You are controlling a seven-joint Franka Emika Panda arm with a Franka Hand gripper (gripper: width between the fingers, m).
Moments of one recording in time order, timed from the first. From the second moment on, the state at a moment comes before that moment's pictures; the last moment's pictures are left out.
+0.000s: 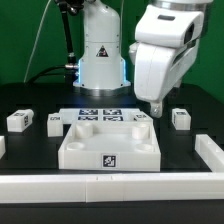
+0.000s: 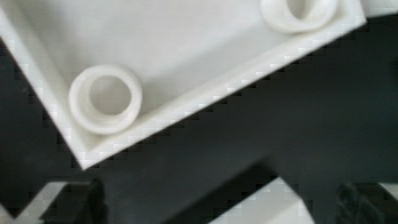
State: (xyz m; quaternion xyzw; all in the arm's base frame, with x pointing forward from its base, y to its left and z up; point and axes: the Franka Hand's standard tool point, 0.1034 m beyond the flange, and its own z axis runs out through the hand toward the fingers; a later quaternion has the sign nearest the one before) arm 0.526 0.072 0.084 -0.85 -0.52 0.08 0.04
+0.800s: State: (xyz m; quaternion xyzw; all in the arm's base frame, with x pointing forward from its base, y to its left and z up) arm 0.495 0.022 0.063 -0.80 -0.60 0.00 0.02
